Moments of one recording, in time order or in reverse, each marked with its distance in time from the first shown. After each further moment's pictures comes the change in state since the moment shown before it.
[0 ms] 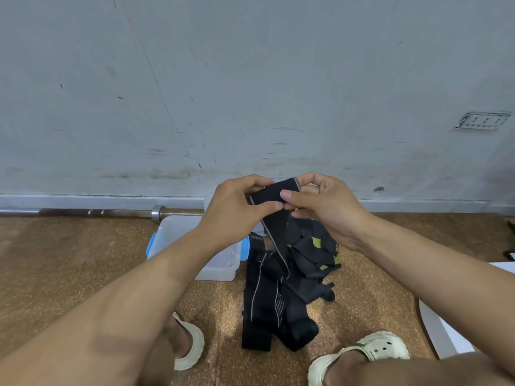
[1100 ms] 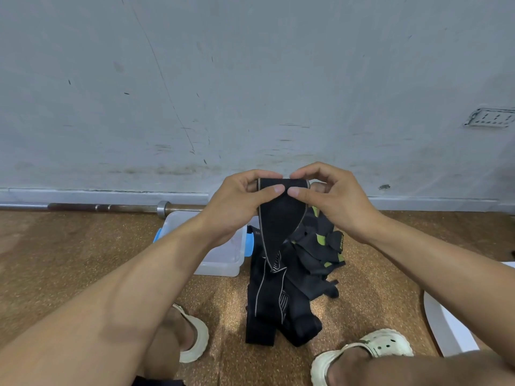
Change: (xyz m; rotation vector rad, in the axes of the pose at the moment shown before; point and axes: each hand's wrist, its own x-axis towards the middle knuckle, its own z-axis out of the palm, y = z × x) left_hand 0.002 0.007 -0.008 -0.533 -0.172 -0.241; right_hand 0.001 0.003 -0.010 -0.208 -0.045 -0.262
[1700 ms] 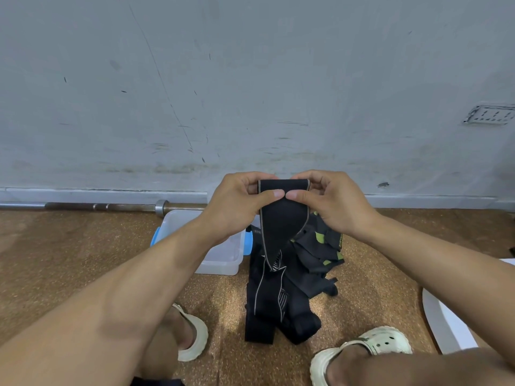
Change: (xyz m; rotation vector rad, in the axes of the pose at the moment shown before) left_hand 0.004 -0.008 0.000 0.185 0.071 0.051; right_hand 0.000 0.001 0.001 -0.167 -0.047 -0.006
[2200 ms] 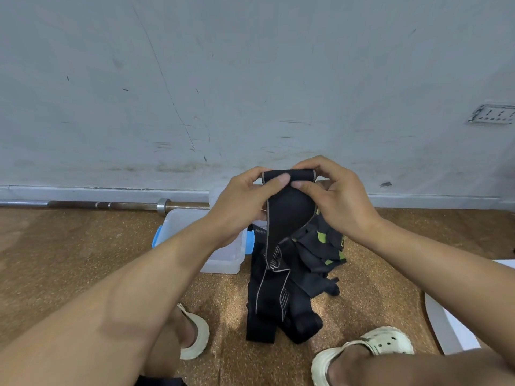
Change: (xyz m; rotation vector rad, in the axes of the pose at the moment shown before) left_hand -0.004 0.006 0.007 -0.123 -0.038 -0.079; right_hand 0.002 0.010 0.003 -0.032 0.136 -0.168
